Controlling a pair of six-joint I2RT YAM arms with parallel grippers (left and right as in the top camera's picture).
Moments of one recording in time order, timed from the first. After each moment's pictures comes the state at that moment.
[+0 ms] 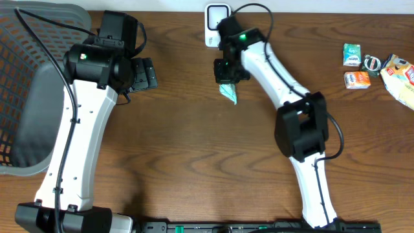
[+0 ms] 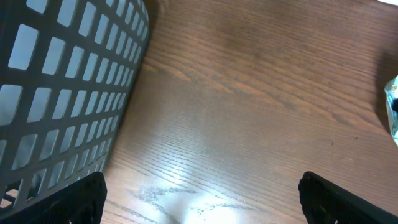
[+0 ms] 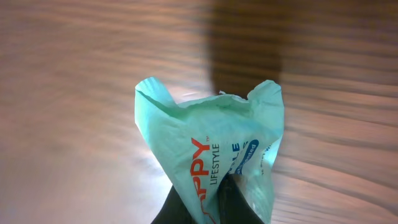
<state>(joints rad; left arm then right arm) -0.17 1.60 1.75 -1.34 -0.21 -0.38 0.41 2.42 2.18 -1.12 -0.27 0.32</state>
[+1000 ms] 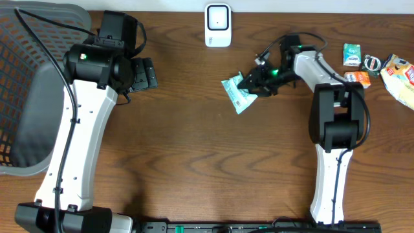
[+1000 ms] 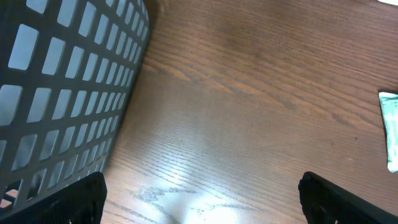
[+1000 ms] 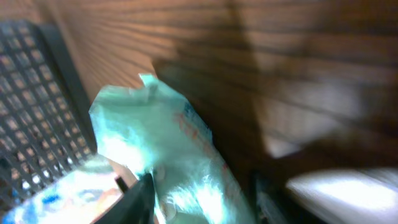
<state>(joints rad) -0.17 1.60 1.75 -1.34 -0.21 -0.38 0.08 2.42 1.82 -0.94 -0.87 0.17</state>
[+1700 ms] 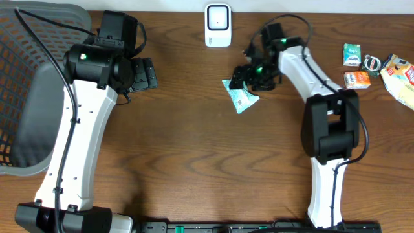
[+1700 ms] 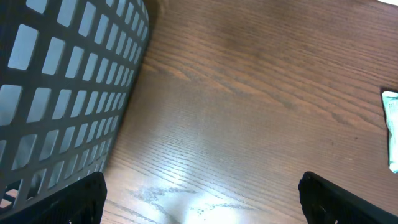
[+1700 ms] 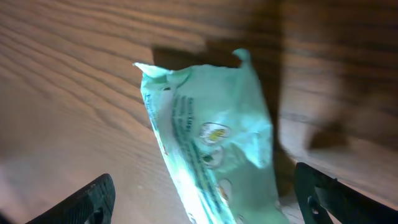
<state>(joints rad) -0.17 1.60 1.75 -1.34 -0.21 -0.38 0.24 2.28 1.84 -0.98 -0.44 0.12</state>
